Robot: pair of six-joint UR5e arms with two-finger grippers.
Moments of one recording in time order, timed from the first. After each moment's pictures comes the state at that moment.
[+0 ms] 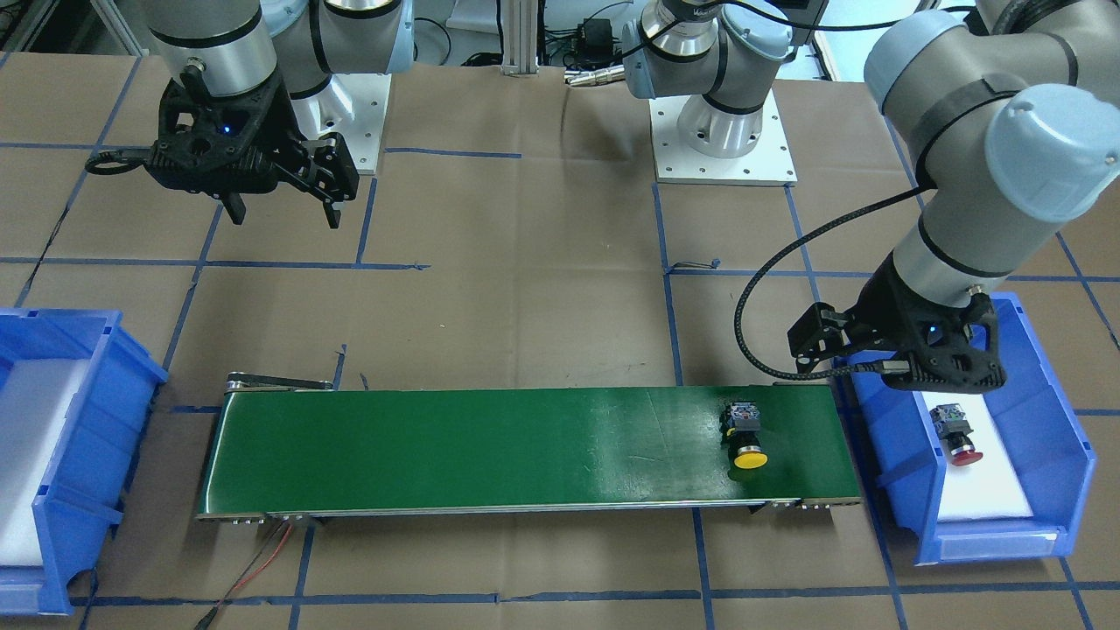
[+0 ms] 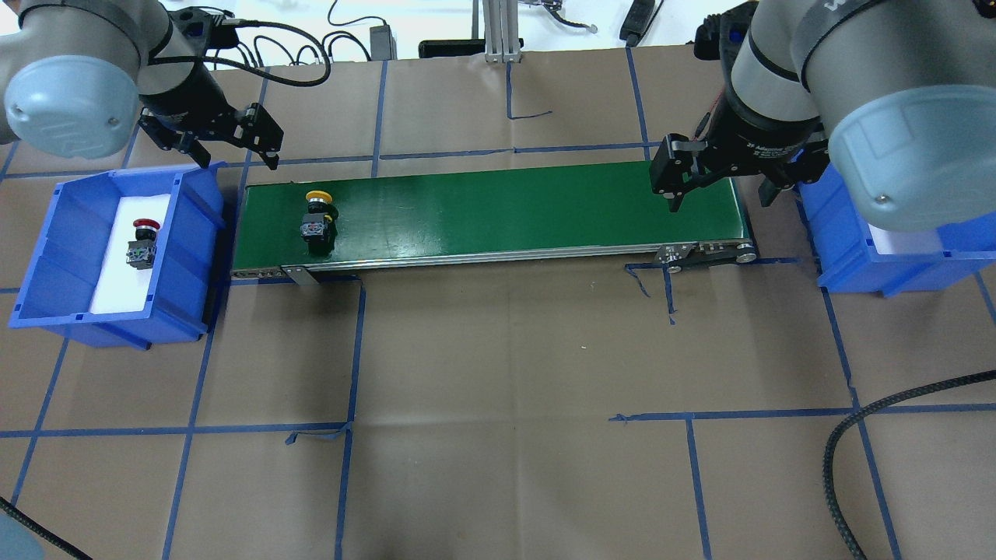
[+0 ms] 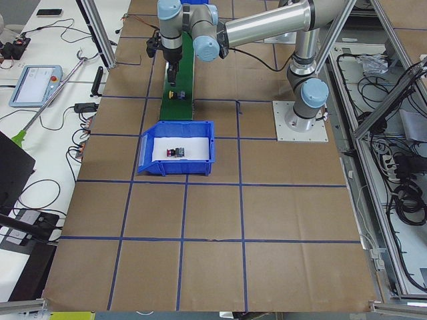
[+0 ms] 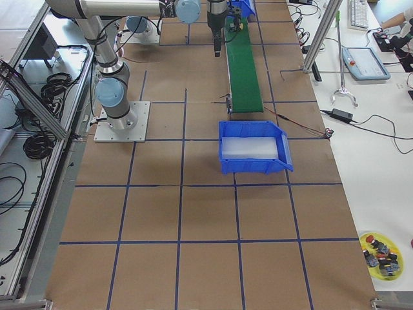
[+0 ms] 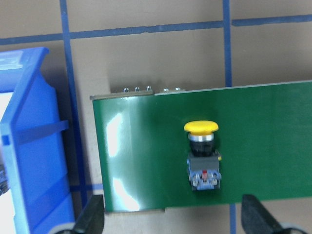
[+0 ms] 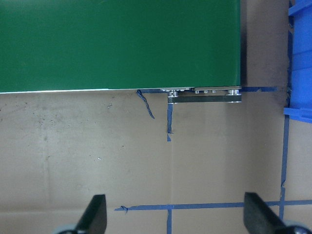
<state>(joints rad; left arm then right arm) -1.40 -1.79 -1.54 -1.33 1.57 0.24 1.64 -1.62 1.68 -1.68 -1.61 0.07</state>
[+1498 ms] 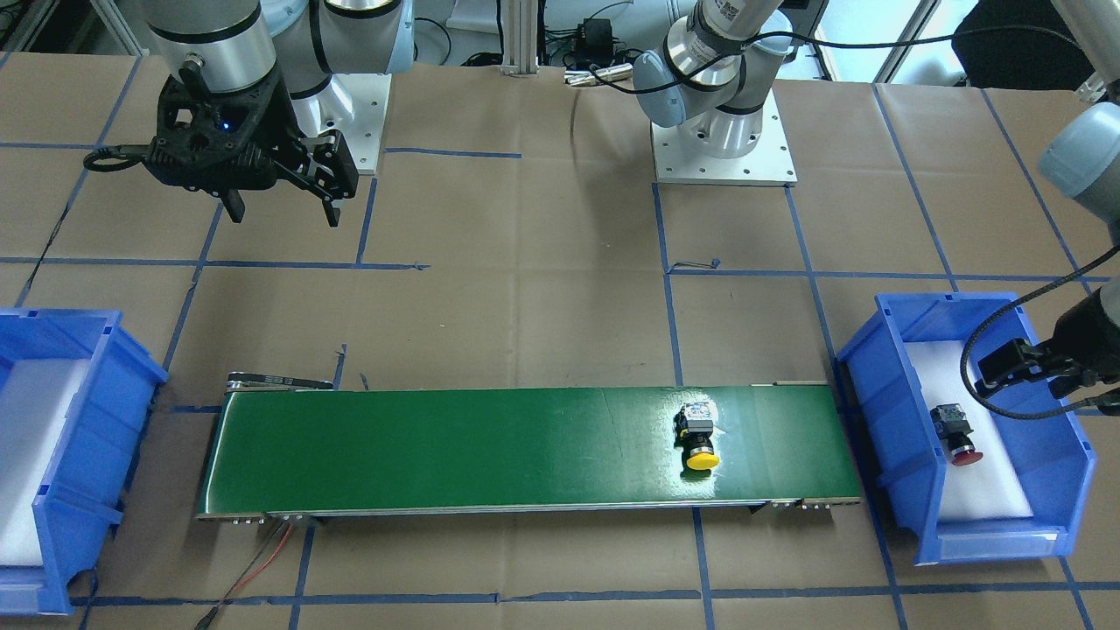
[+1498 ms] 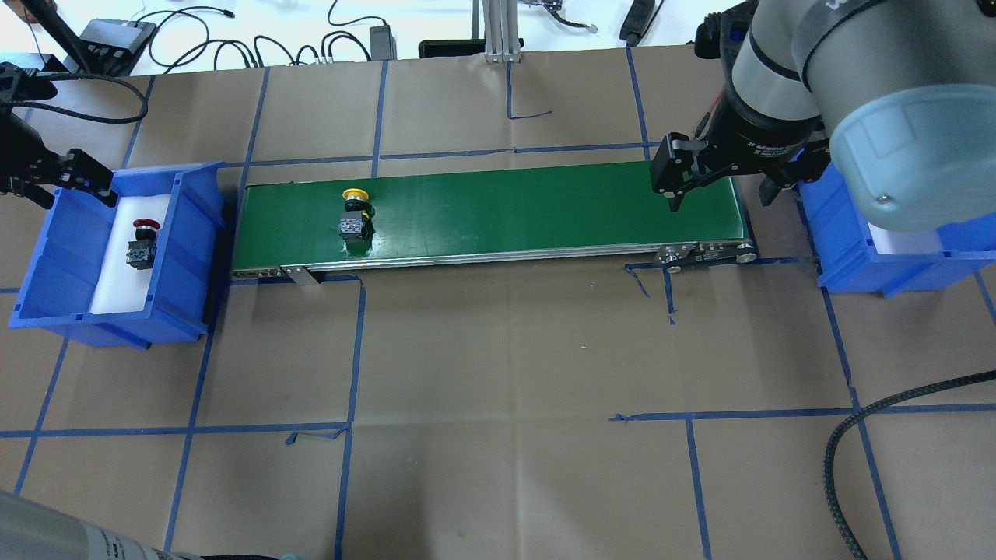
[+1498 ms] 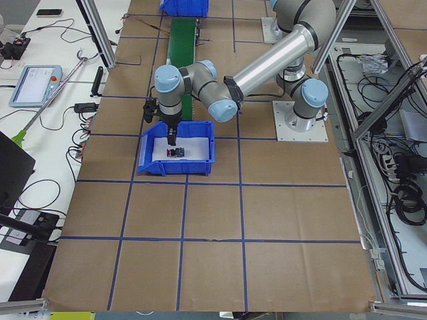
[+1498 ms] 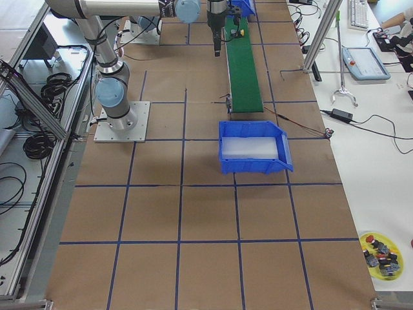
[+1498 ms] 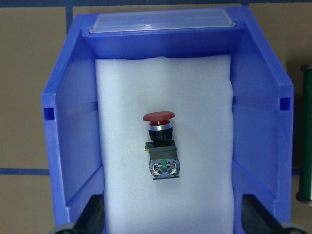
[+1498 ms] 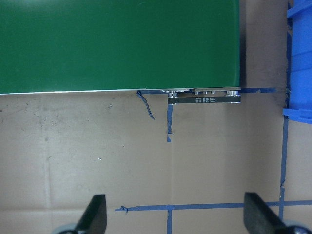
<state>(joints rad) -1.01 -1.93 -1.60 -1.13 1.56 0.57 1.64 -1.63 1.68 -1.68 -1.61 0.07</state>
